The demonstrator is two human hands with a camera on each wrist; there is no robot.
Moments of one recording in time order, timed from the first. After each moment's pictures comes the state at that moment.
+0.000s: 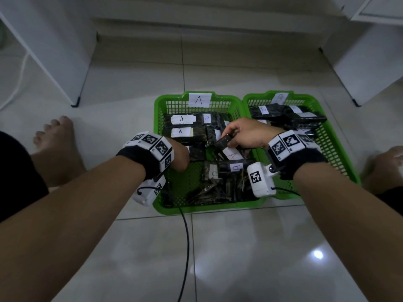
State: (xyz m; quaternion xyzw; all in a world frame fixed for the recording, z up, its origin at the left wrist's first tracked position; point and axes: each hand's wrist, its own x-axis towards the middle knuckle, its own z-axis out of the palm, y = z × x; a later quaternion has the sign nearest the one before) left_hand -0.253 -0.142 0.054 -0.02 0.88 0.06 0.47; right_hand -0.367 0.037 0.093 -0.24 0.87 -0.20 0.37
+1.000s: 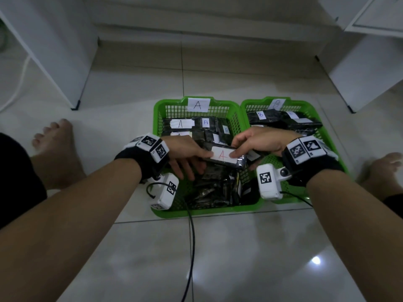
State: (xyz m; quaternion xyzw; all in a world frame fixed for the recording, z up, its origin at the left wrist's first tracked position) left_hand -0.247 -0.135 0.082 -0.18 0.75 0.52 0.37; right_hand -0.371 0.061 0.111 -0.21 0.83 -0.21 0.48
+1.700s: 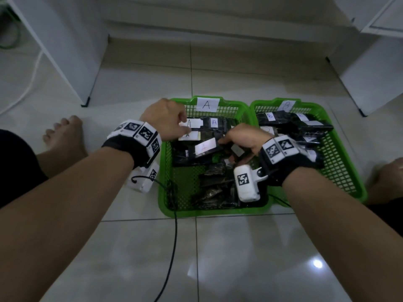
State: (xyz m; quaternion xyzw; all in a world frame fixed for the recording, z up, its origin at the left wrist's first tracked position) left_hand -0.251 -0.203 0.086 -0.11 0.98 0.17 0.01; right_hand -0.348 0.005 0.093 -0.06 0.86 -0.29 0.42
